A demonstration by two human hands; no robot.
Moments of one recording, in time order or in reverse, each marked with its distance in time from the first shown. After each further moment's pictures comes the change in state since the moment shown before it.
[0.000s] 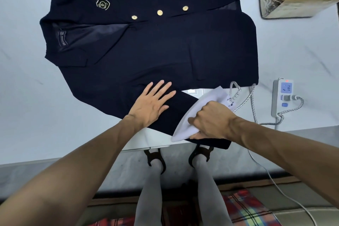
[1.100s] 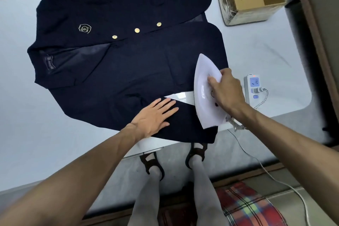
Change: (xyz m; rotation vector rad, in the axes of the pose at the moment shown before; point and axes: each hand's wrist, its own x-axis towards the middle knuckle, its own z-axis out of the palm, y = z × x) left_hand 0.014 0.040 -0.045 -0.043 -0.206 0.303; right_hand -0.061 0.043 -0.027 1.258 0.469 1.342
